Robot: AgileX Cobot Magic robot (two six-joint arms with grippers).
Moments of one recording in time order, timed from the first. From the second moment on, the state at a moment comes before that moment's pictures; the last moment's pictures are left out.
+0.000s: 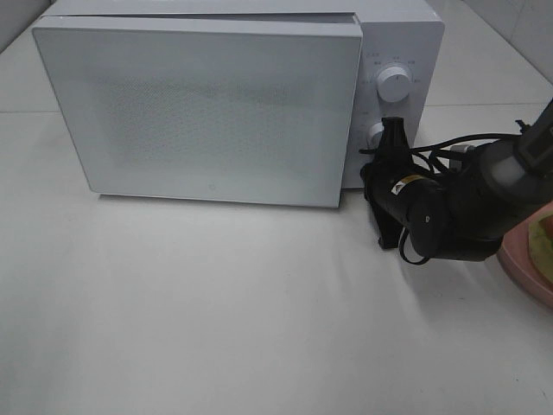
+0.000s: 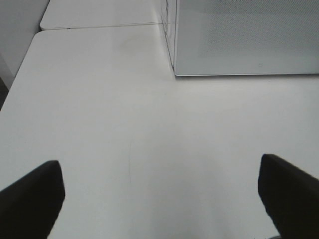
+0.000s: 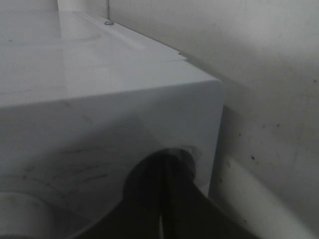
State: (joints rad) left arm -0.07 0.00 -0.50 -0.05 1.04 0.04; right arm 0.42 2.15 -0.82 0.42 -0.93 1.41
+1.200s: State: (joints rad) left arm -0.07 0.00 -0.50 -0.05 1.04 0.04; right arm 0.41 2.13 -0.81 0.39 -0.90 1.42
